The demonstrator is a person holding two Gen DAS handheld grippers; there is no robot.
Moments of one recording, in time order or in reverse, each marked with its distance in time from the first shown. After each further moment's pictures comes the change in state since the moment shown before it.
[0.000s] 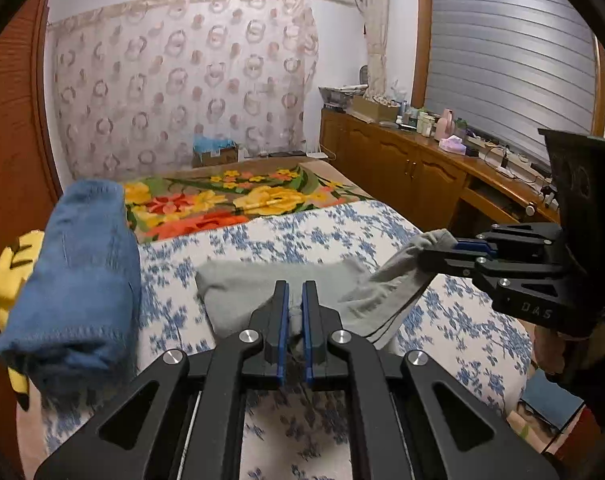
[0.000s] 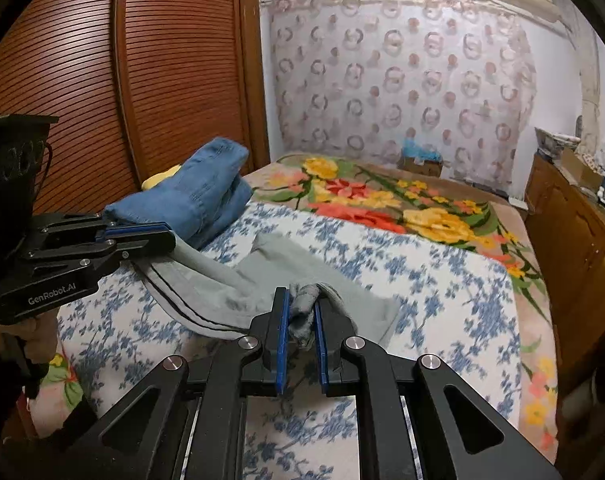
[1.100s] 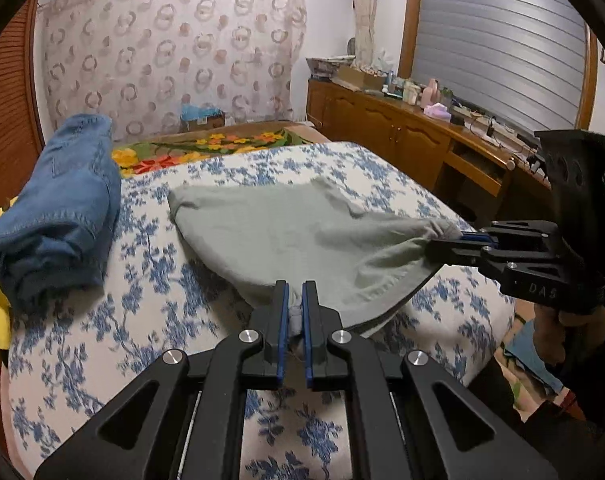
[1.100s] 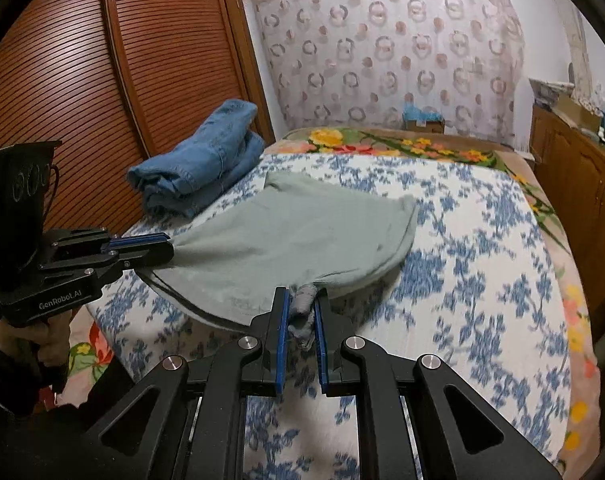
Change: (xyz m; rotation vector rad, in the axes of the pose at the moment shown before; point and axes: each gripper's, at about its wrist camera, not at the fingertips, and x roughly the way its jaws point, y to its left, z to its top) left arm -0.016 -0.025 -0.075 0.004 0.096 -0.043; right arm -0.039 -0.012 -0.087 0.133 0.047 0.062
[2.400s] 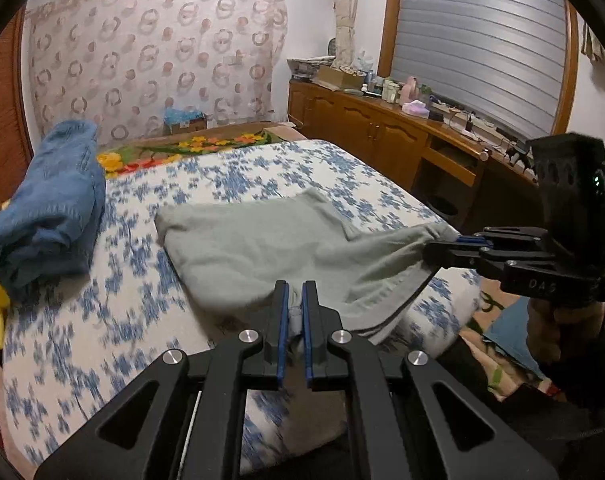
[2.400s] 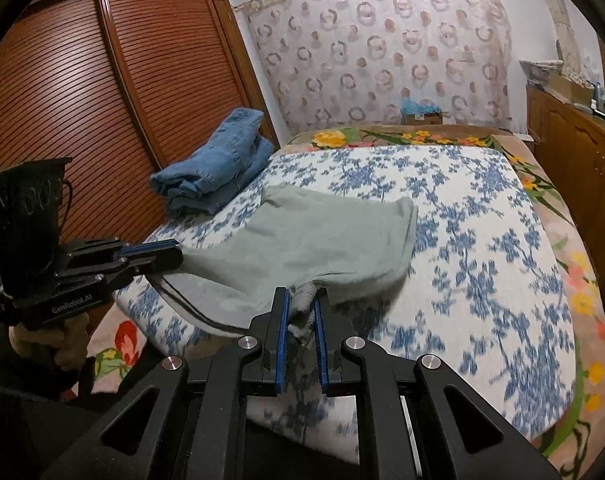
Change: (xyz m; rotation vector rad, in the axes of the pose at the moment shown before) left arm -0.023 -0.027 -0.006 0.038 -0.010 -0.041; right arm -0.047 -0.002 -0.027 0.082 -0.041 0.046
